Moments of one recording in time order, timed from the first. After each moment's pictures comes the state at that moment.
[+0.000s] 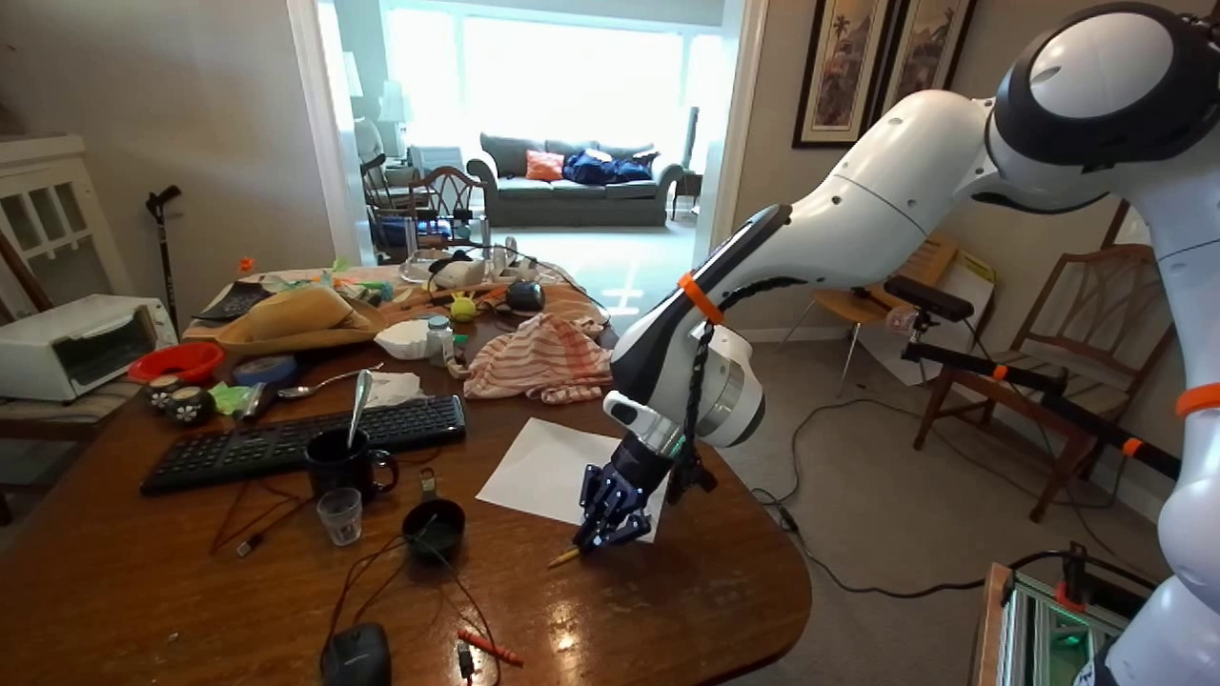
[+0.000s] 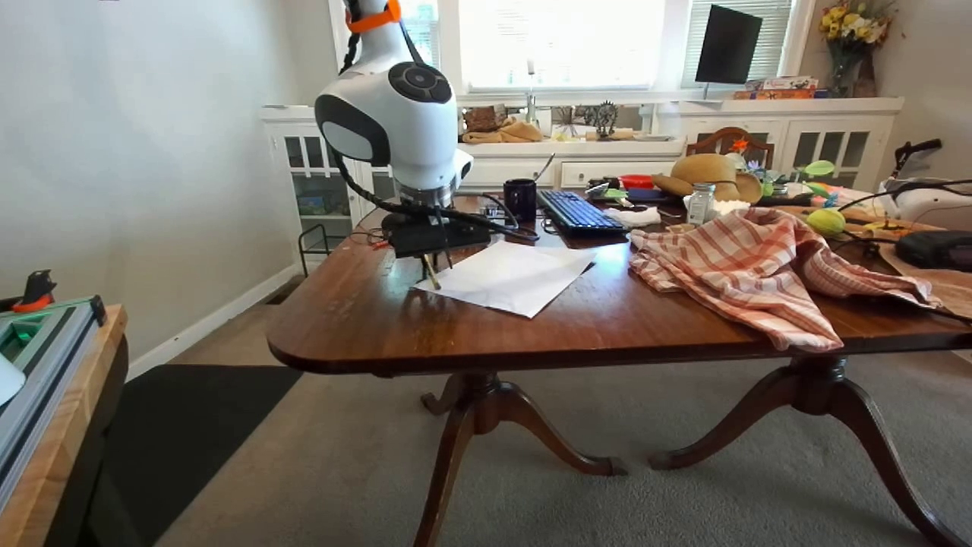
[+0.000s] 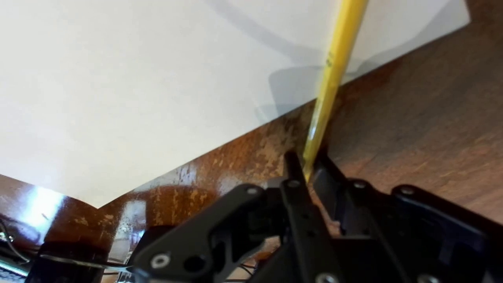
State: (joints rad) arm -0.63 0.62 0.71 -2.27 0.87 2.90 -2.20
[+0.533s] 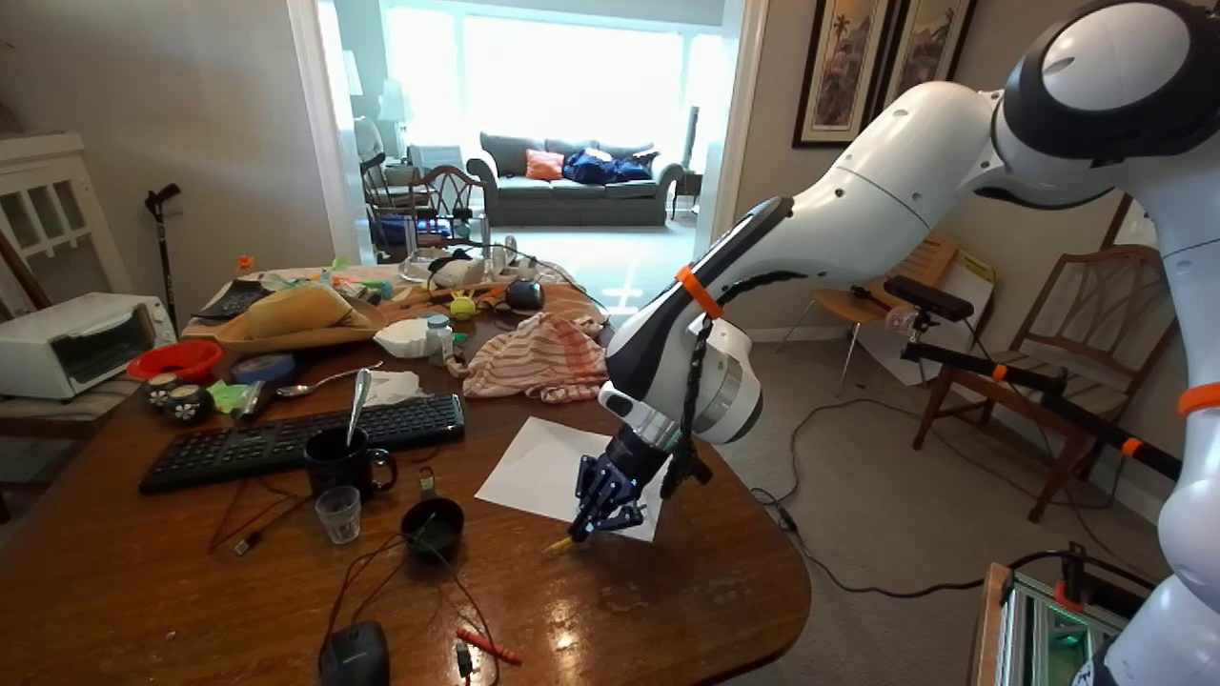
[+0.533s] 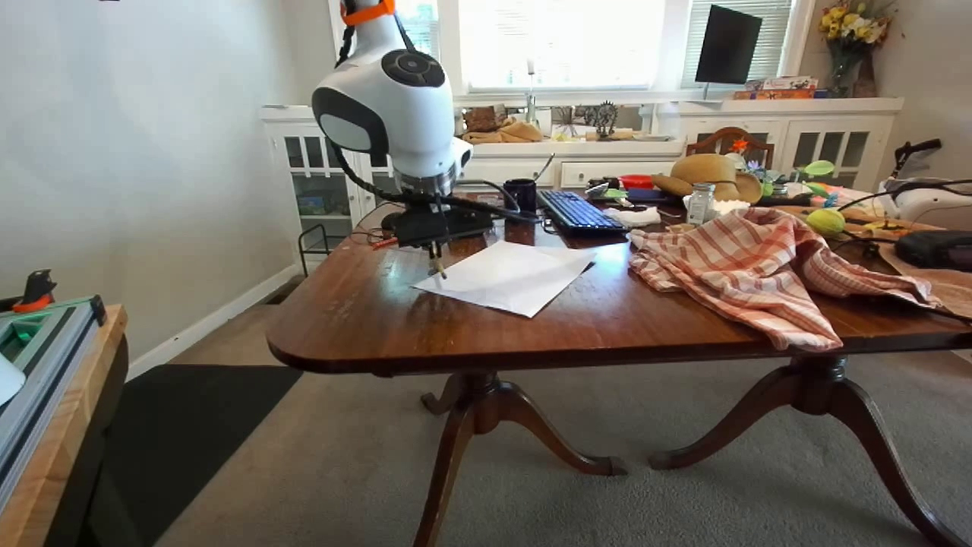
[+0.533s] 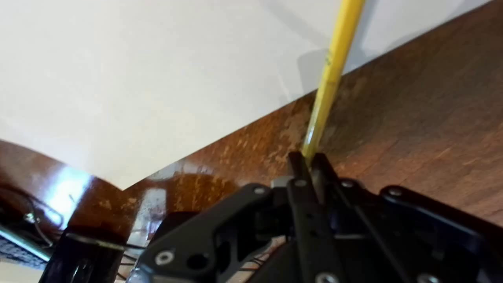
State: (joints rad) arm -0.62 0.60 0.74 -2.27 0.87 2.96 -2.18
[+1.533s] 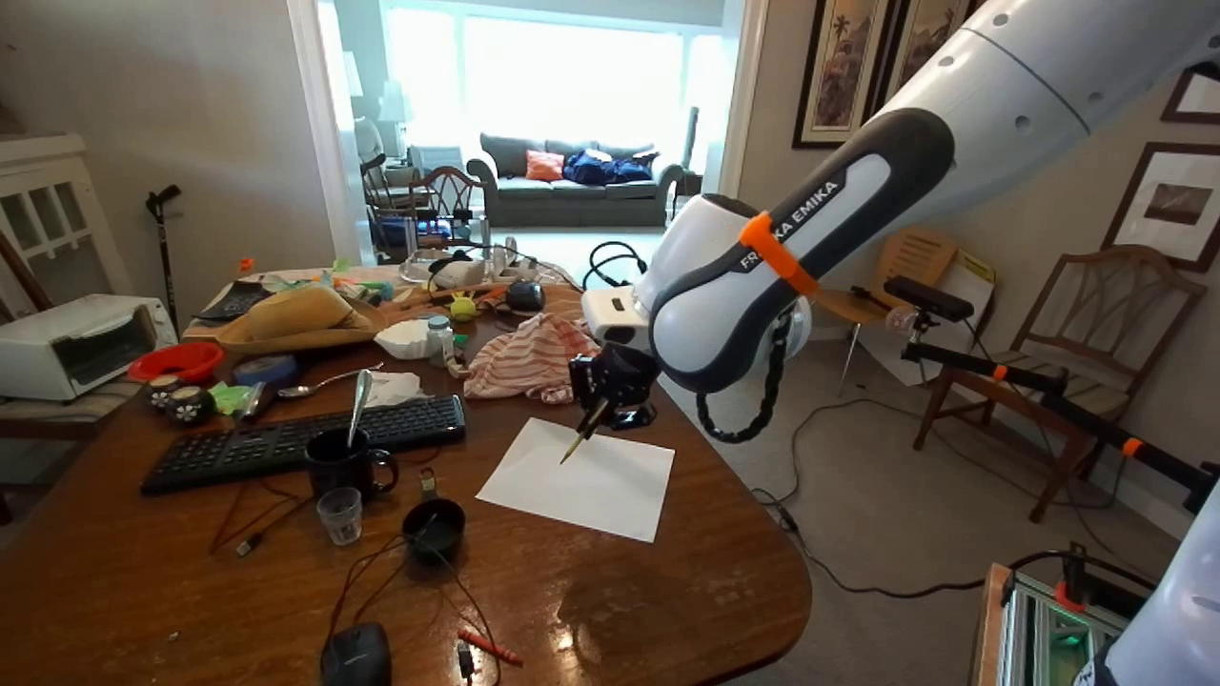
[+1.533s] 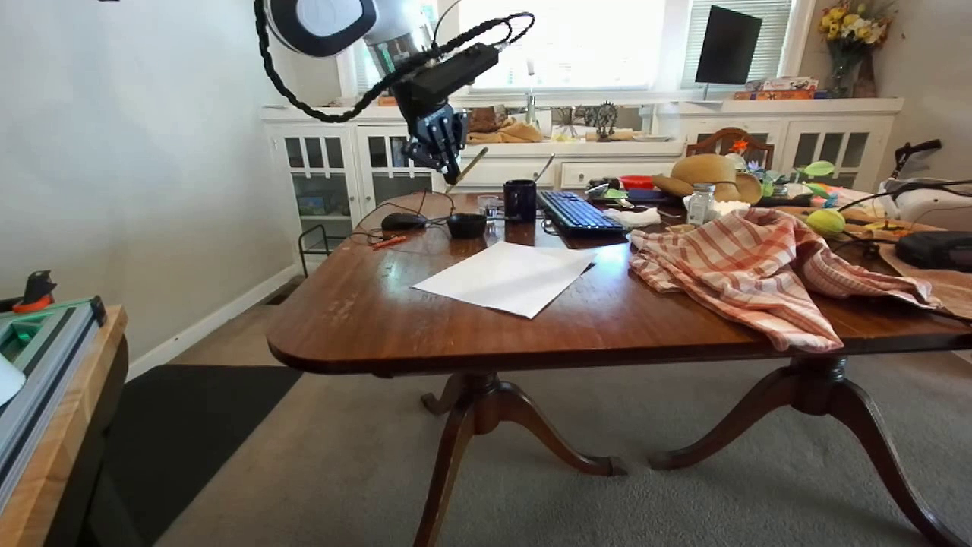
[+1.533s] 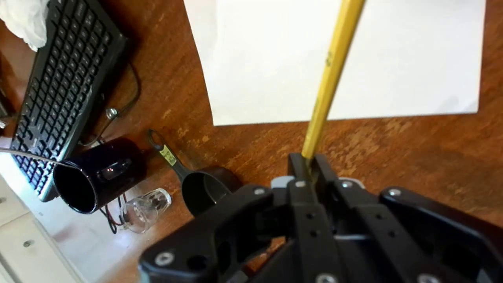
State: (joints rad) arm -0.16 0.13 0.29 -2.41 0.22 2.97 -1.93
